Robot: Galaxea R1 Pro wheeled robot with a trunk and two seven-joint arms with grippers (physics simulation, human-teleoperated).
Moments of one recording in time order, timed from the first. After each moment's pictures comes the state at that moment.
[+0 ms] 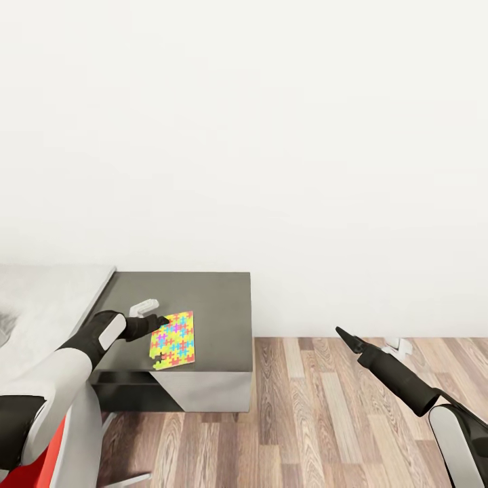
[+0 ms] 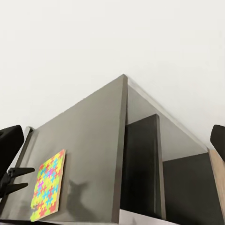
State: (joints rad) left arm -1.00 0.21 -0.12 -0.35 0.53 0.59 -0.10; right arm -0.17 -0.12 -0.30 -1.58 -0.67 0.57 0.49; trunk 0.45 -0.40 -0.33
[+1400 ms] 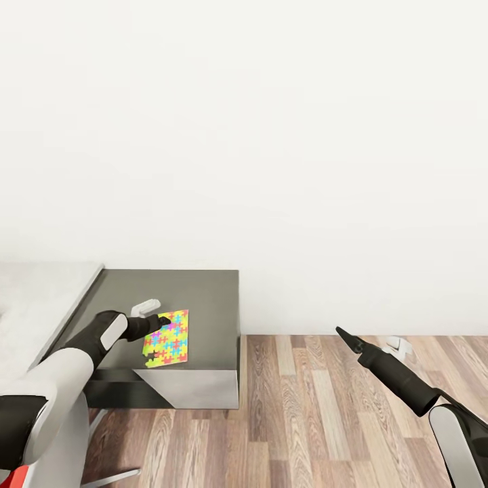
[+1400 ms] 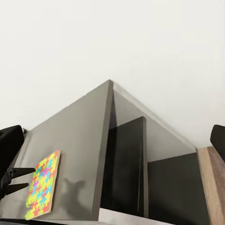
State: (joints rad) left arm -1.00 0.20 -0.12 -0.35 0.52 0.59 -0.10; right arm -0.17 -0.12 -0.30 -1.58 -0.67 0.57 0.49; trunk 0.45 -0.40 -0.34
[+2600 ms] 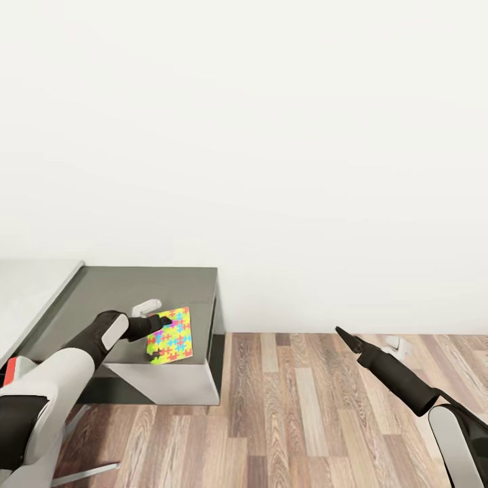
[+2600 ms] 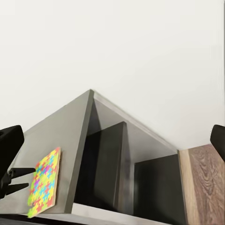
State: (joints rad) left arm -1.00 0.20 -0.12 -0.35 0.52 0.59 -0.10; right arm -0.17 -0.12 -0.30 -1.58 -0.67 0.56 0.49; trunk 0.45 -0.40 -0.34
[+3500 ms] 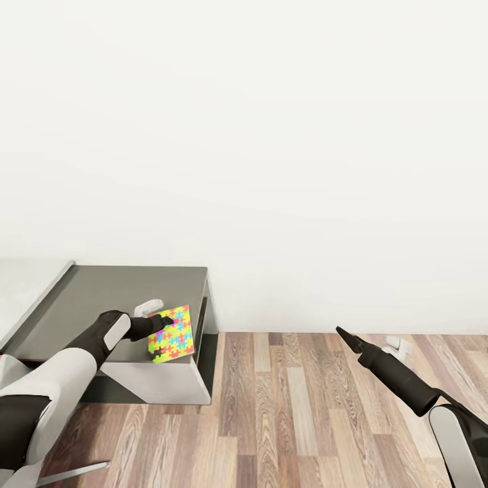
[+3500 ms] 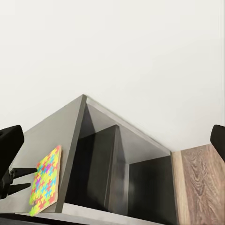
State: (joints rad) left arm -1.00 0.19 -0.12 -0.35 0.53 0.59 -0.10; right arm -0.17 -0.12 -0.30 -1.58 -0.67 0.56 0.49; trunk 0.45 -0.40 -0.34
